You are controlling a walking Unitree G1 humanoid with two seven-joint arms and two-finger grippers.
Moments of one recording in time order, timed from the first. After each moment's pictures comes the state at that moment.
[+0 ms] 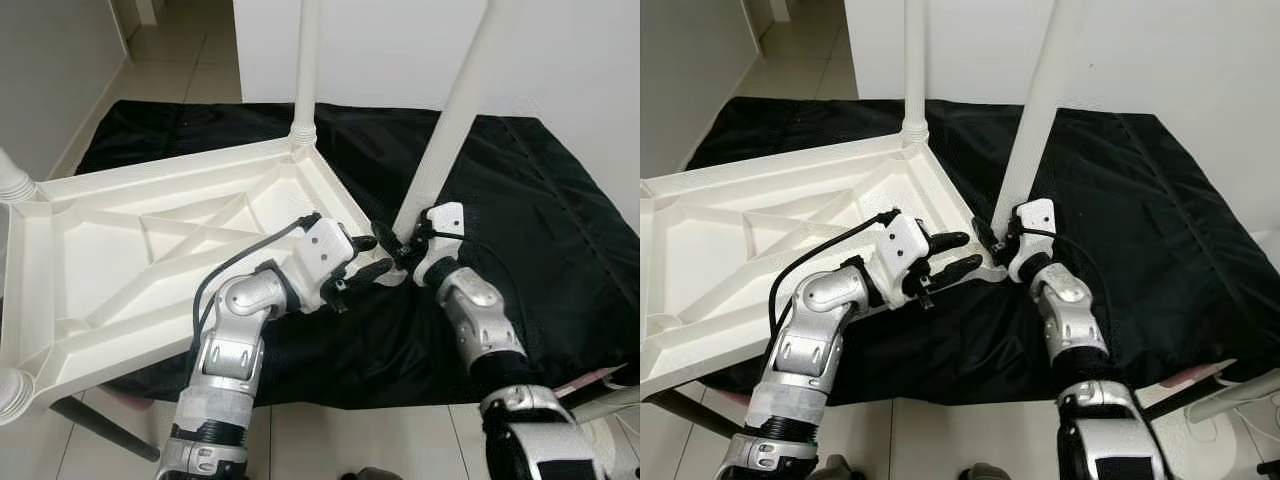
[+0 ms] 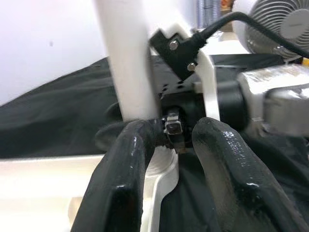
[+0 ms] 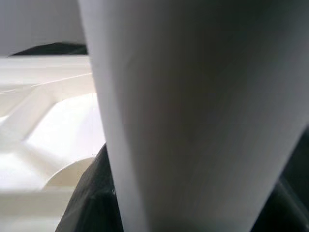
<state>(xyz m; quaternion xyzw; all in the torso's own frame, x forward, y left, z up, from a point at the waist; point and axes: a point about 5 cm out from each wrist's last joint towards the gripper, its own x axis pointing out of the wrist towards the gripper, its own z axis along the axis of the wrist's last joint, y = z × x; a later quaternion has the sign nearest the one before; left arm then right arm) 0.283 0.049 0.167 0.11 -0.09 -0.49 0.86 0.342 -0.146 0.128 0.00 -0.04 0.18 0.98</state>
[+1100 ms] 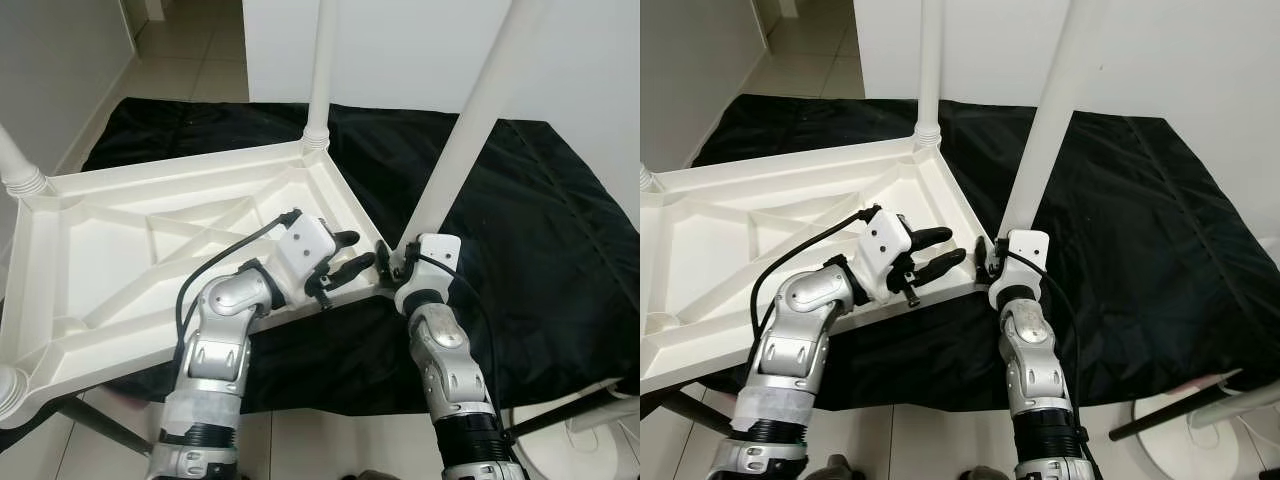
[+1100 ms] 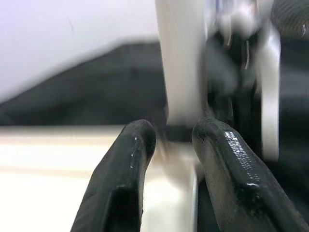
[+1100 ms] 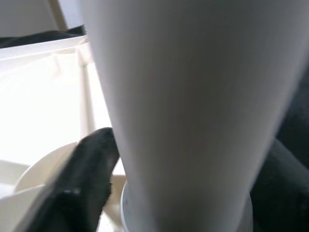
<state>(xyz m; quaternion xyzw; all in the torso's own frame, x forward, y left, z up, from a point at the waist) 0.274 0.071 0.151 0.13 -0.06 -0.48 0.87 0.301 -0.128 0.120 0.05 -0.01 0.04 1.00</state>
